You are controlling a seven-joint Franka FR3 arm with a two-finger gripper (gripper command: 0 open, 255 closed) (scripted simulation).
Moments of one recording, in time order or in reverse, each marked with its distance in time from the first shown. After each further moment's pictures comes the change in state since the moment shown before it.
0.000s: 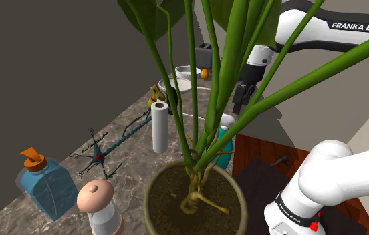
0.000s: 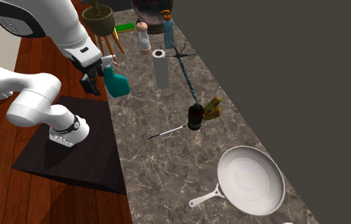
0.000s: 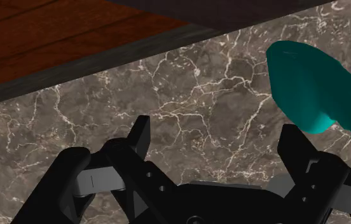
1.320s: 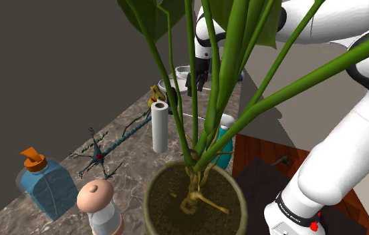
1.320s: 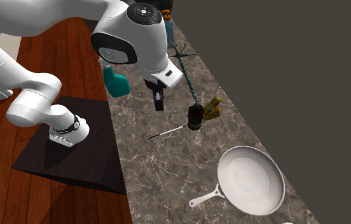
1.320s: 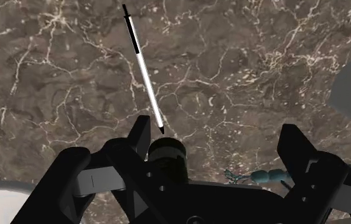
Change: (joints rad) arm -0.012 0.714 -0.042 0.500 0.009 0.227 -0.114
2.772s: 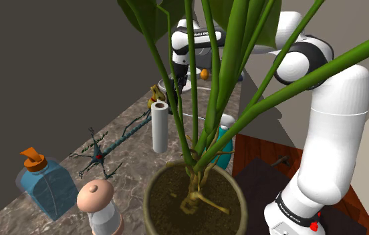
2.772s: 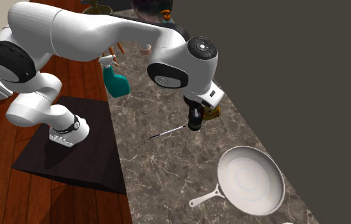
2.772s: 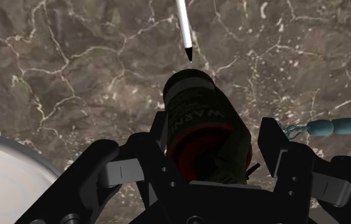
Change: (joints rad) arm -0.009 0.429 -0.003 0.407 0.021 0.029 -0.055
